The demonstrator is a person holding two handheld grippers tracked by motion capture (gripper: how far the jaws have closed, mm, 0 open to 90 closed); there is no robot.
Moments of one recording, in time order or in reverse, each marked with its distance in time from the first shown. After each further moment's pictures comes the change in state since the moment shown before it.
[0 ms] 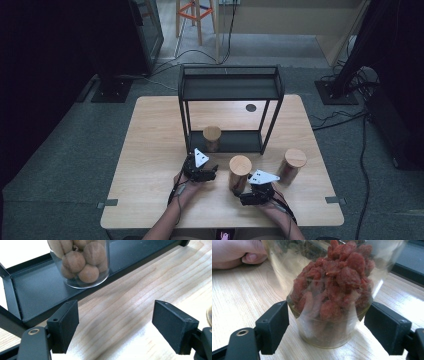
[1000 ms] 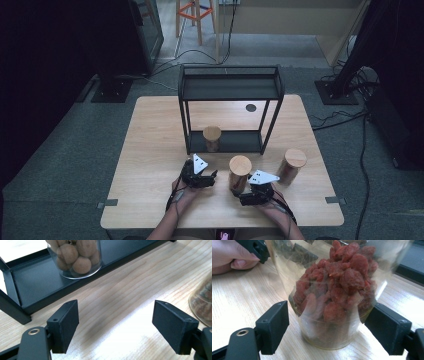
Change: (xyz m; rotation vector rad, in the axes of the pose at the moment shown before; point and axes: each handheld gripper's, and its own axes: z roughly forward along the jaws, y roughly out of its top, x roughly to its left) left arm -0.007 -0.010 -0.015 -0.005 -0.008 0.010; right arm 0.001 0.000 0.000 -0.003 0.006 0.009
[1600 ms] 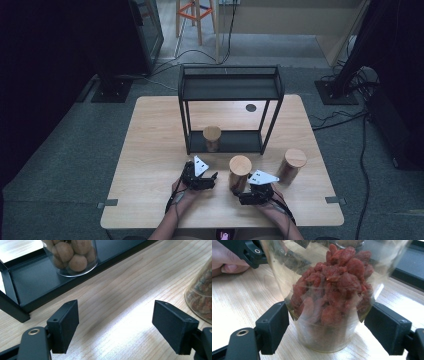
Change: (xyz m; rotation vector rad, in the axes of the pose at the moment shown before) left arm -0.004 0.000 -0.002 0.013 0.002 0.026; right arm 0.008 -0.002 0.001 -0.016 -0.040 -0.006
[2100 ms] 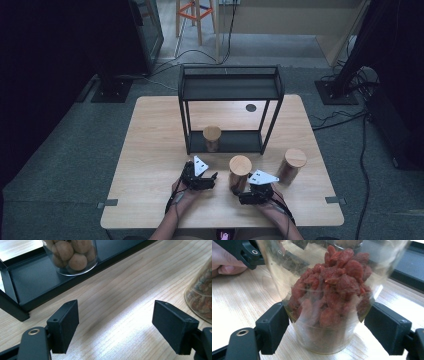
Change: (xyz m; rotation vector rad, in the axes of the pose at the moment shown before) left arm 0.000 0.000 0.000 0.002 -0.002 -0.005; right arm 0.003 0.000 0.001 -0.002 -0.014 -0.002
